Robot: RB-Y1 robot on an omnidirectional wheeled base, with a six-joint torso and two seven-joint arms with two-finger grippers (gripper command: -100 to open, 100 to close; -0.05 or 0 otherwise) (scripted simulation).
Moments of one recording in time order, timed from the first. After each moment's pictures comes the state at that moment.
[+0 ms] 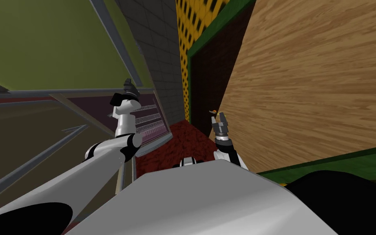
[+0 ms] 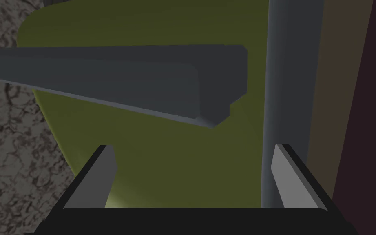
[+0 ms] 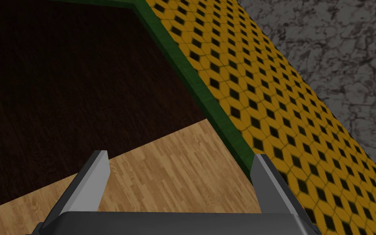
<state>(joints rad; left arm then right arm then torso) -1.00 0.57 0.40 -1.14 0.48 0.11 -0.45 0.51 -0.02 0.07 -2.32 0.05 -0.53 0.00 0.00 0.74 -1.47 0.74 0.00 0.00</state>
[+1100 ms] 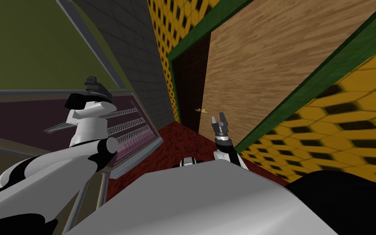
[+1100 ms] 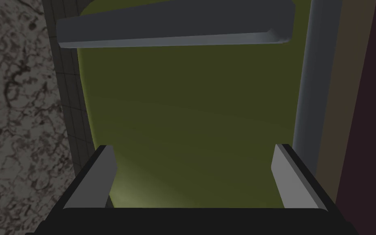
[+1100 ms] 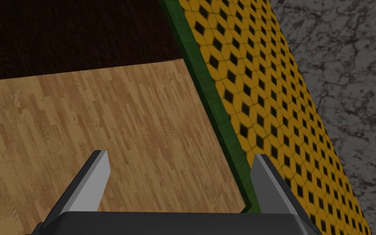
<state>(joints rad) -0.91 0.87 0.42 -0.96 0.55 0.02 -0.42 0.51 -0.02 0.07 -2.32 0.05 -0.53 0.00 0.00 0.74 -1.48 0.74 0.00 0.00</state>
